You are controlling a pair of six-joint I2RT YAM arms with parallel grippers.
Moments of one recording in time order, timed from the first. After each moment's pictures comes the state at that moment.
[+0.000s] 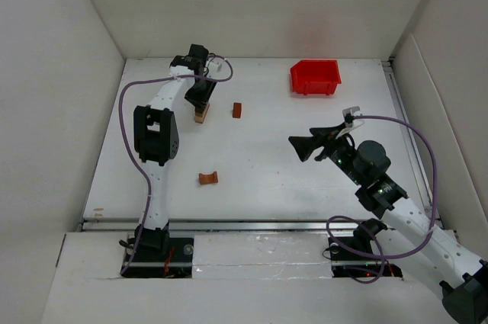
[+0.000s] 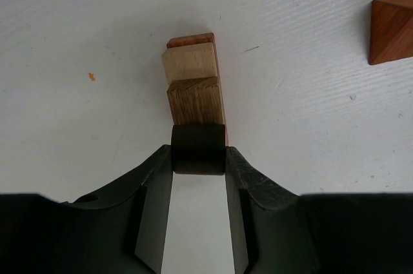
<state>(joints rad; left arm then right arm) -0.23 2.29 2.12 -1.03 0.01 0.18 0.56 0.71 0.52 0.21 -0.07 0.44</state>
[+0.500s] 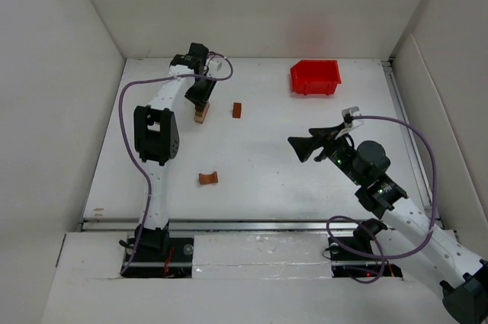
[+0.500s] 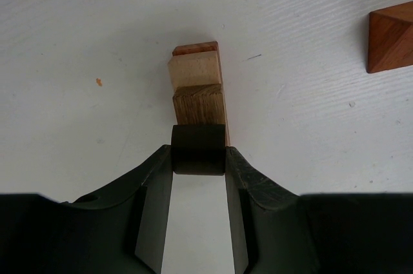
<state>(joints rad) -0.23 2.30 2.14 -1.03 0.00 0.18 0.56 0.71 0.52 0.21 -0.07 0.44</state>
